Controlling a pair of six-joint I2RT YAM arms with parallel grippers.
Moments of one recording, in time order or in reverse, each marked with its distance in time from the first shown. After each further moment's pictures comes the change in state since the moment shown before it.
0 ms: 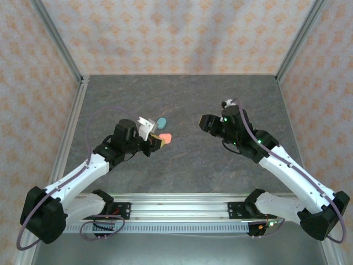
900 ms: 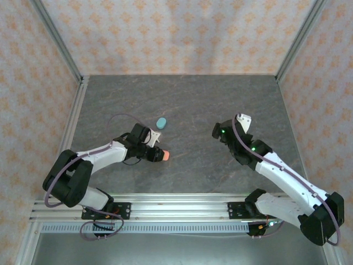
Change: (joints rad) left arm -0.001 0.370 0.039 -0.122 -0.030 -0.113; right arm -0.072 -0.034 -0.237 0.006 0.395 -0.026
